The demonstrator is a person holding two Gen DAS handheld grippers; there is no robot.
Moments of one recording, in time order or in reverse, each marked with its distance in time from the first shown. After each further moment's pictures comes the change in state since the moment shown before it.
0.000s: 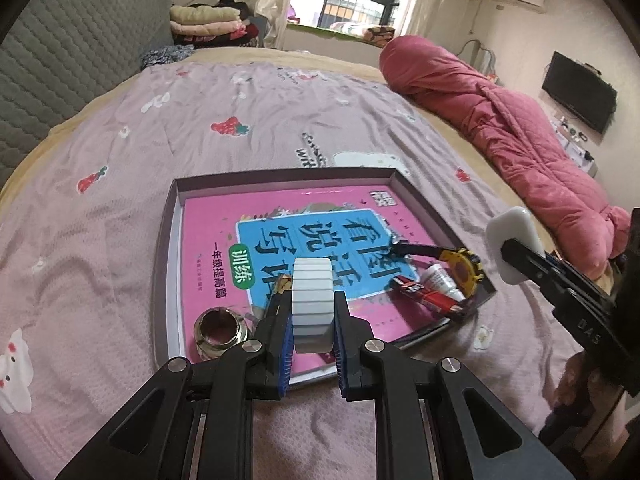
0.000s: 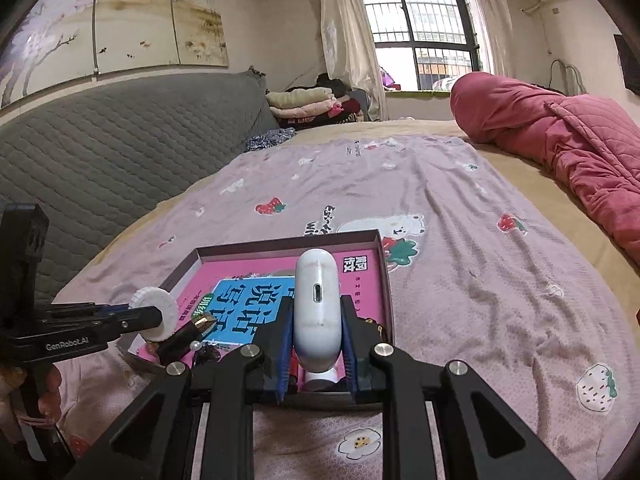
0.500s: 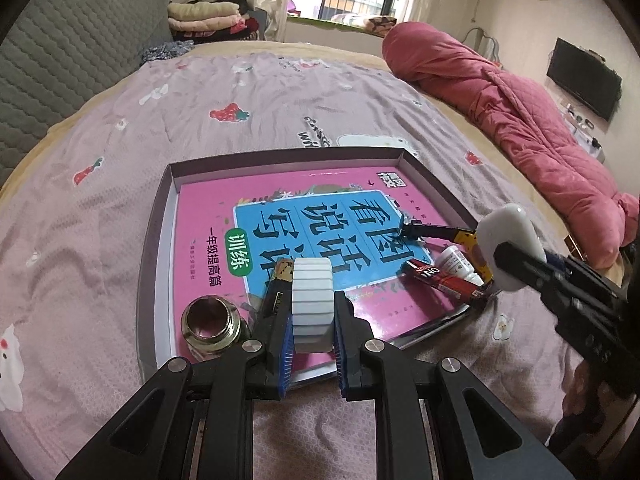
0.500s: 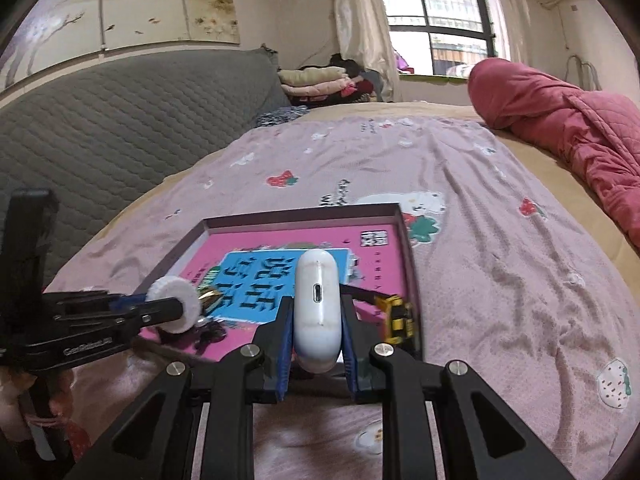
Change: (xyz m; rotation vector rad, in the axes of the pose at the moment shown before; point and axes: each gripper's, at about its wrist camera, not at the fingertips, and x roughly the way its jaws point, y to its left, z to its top) left arm 0.020 -0.005 -0.011 0.026 0.021 0.027; right arm 0.015 0.016 -0.016 -0.045 0.071 0.040
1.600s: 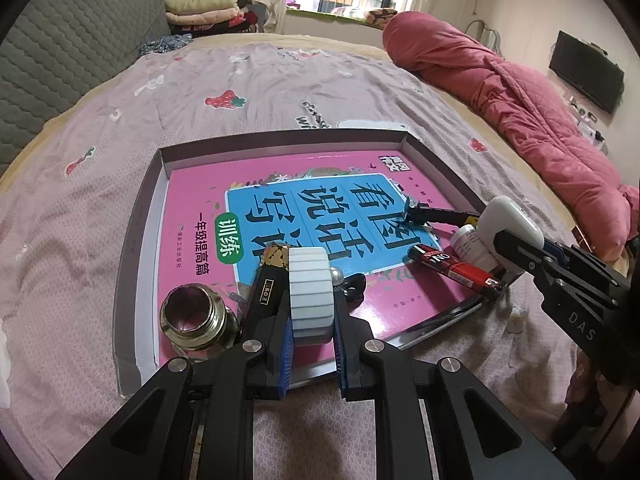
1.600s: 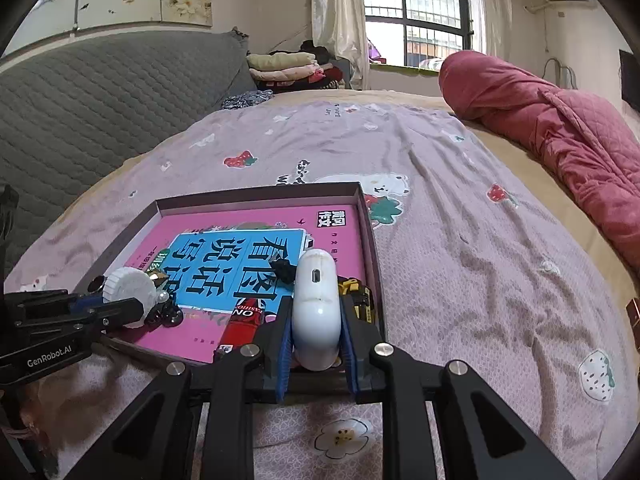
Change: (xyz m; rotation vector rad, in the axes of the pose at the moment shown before) left arm 0.021 -0.004 -0.010 0.009 0.026 0.014; right arm 0.021 -0.012 -0.006 -0.002 0.051 -0.165
